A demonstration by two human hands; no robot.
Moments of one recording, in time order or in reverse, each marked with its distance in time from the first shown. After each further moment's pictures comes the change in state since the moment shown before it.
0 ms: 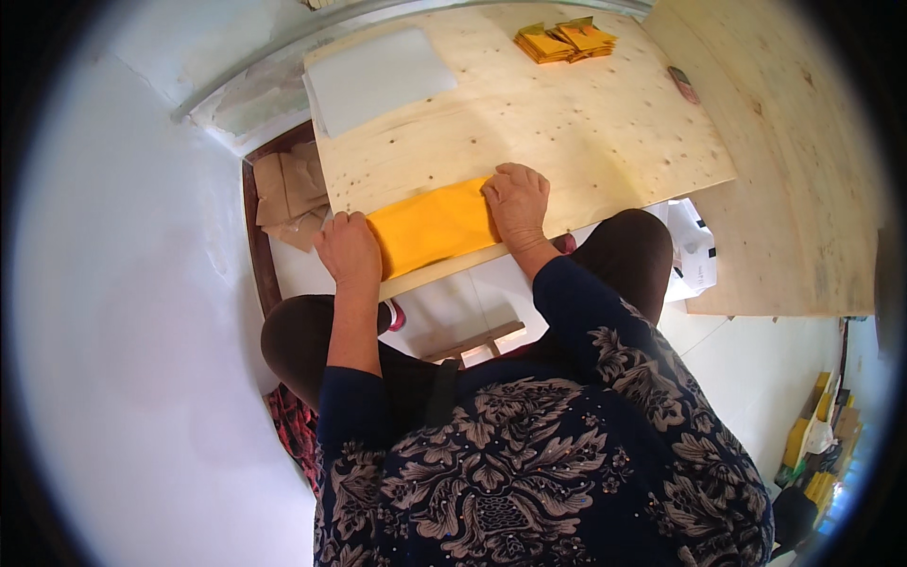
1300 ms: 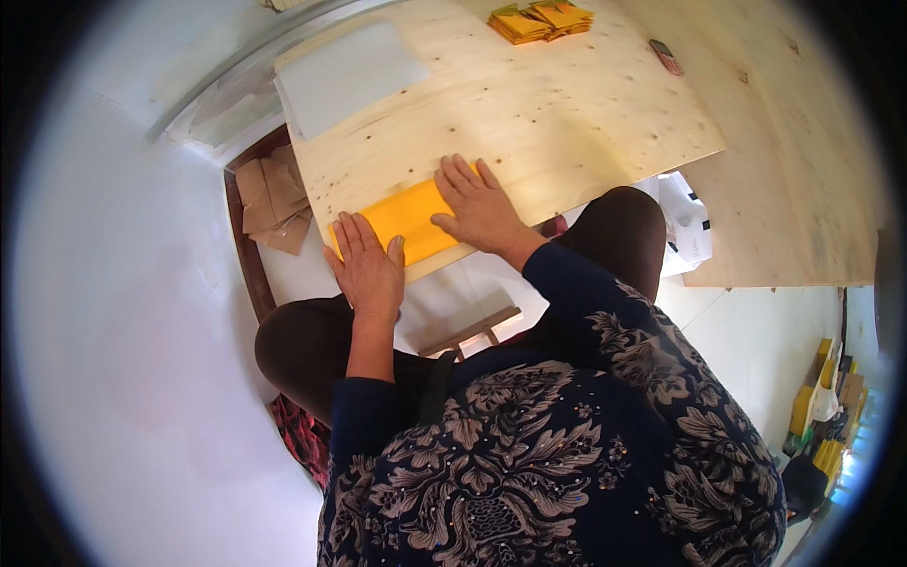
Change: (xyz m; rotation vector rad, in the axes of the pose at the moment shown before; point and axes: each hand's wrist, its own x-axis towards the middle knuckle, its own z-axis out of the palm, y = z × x) left_hand -0.045 0.030 0.011 -0.128 -0.297 -0.073; right_hand -0.010 -0.015 -0.005 -0.060 -0.508 -0.309
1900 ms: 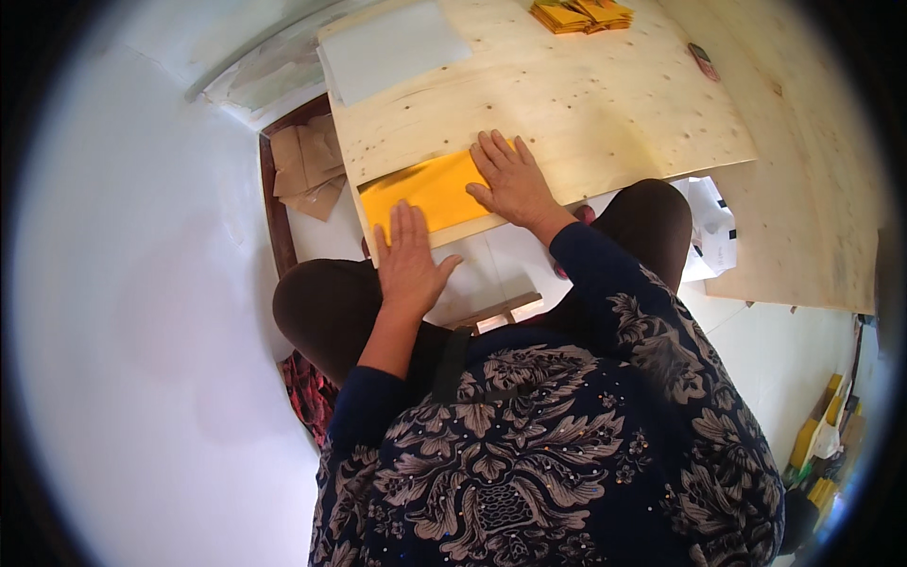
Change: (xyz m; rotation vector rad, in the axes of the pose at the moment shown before) left_hand -0.050 0.005 -0.023 -0.036 -0.102 0.230; right_hand -0.004 0.006 0.004 -0.071 0.032 -0.016
